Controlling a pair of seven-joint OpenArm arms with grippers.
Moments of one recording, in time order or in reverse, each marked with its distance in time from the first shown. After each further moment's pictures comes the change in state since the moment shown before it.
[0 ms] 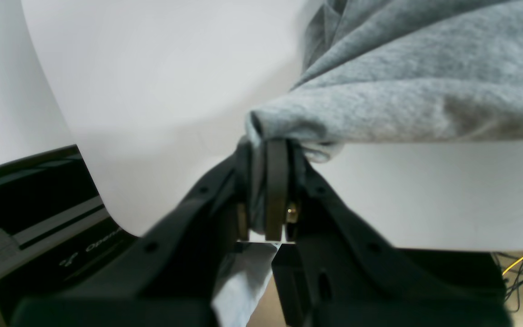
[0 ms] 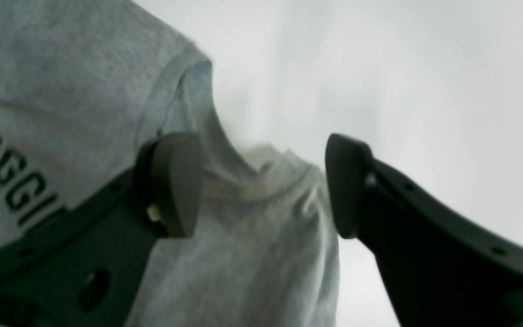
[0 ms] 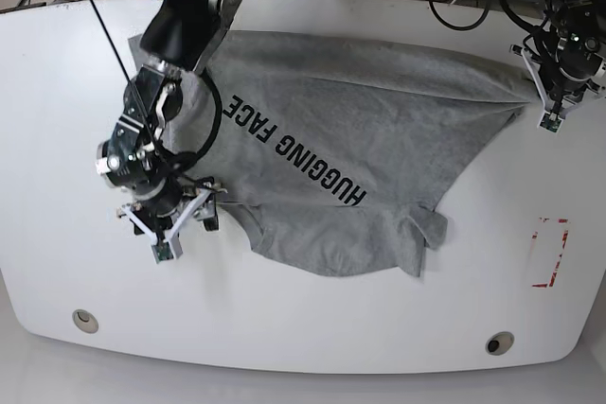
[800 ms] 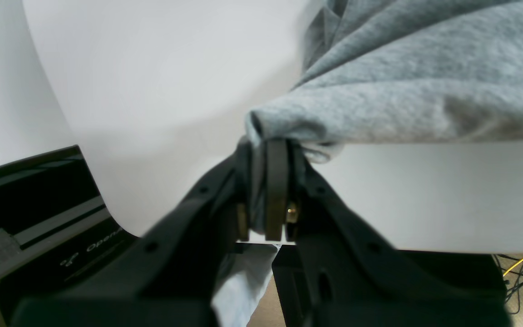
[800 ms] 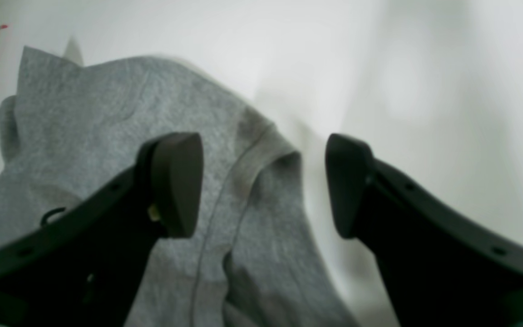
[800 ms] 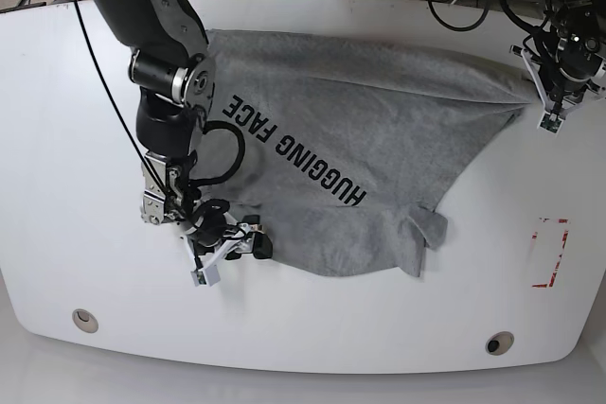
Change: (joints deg) left arm 0.0 0.0 0.0 0.0 0.0 0.0 -0.2; right arm 20.1 6.0 -0.5 -57.8 -0.1 -0.7 28.3
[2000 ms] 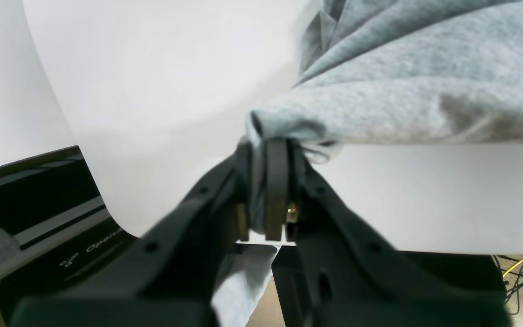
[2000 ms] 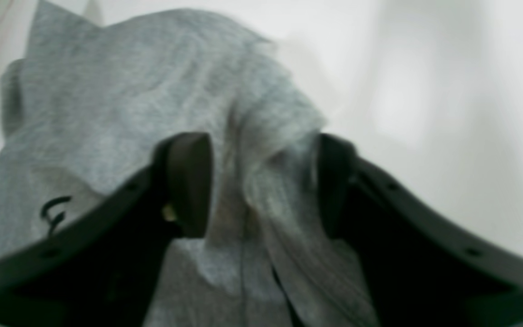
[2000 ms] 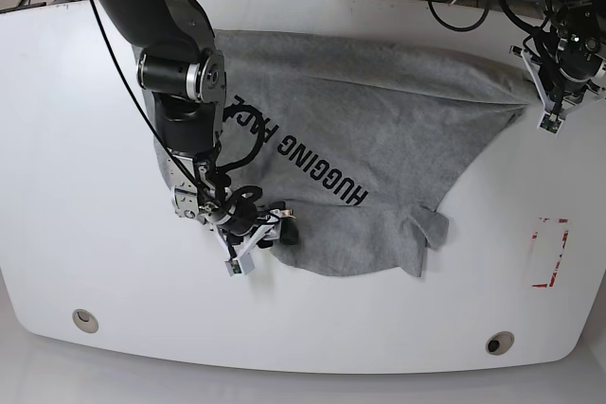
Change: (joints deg) left arm -0.1 0.0 0.0 0.0 -0.1 0.0 0.0; right arm 0.0 -2.7 -9.9 -7.4 0.9 -3.6 8.0
